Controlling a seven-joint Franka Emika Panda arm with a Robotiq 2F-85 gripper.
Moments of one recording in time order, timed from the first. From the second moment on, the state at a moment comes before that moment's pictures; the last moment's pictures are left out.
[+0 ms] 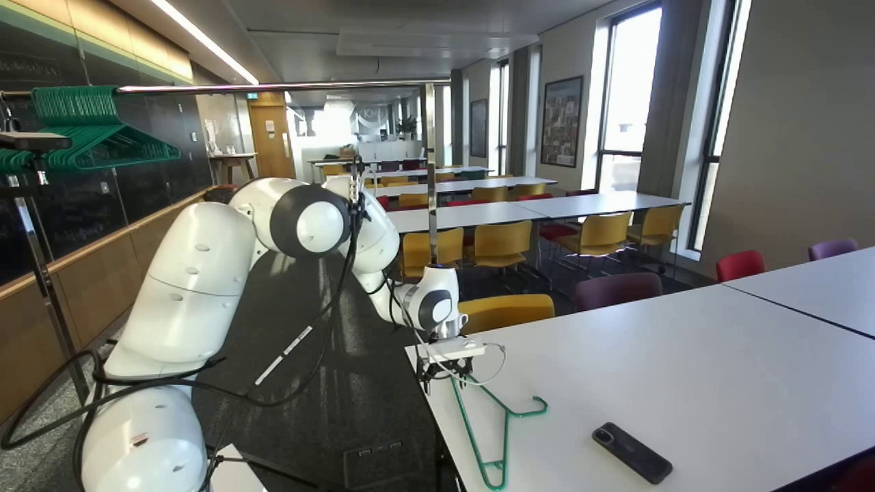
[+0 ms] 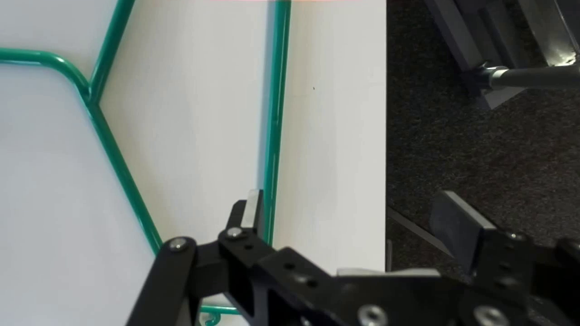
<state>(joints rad) -0.09 0.50 0.08 -2.03 -0.20 2.49 -0.83</state>
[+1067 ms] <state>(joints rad) -0.10 0.62 0.05 -2.03 -0.23 2.72 -0.65</state>
